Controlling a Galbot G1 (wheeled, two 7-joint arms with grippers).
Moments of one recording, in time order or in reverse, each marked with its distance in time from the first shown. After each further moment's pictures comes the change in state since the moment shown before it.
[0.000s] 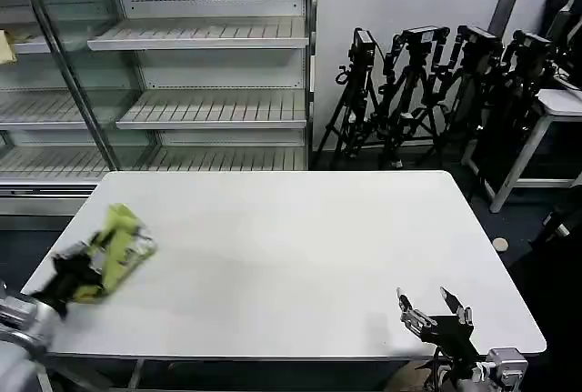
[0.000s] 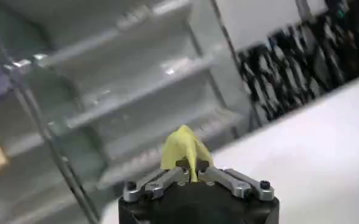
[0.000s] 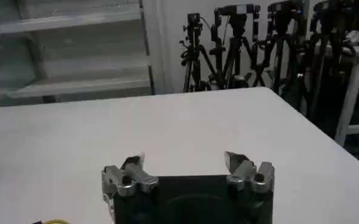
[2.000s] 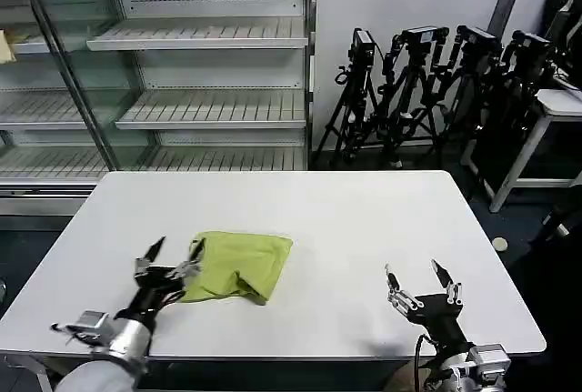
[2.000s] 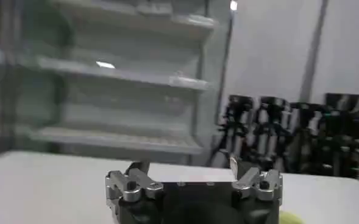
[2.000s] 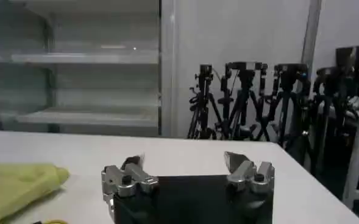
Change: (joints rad) left arm -0.078 -0.261 0.233 -0.138 -0.219 -0.003 -0.200; right arm 0.104 0.023 -0.119 0.001 -0.221 0.107 0.003
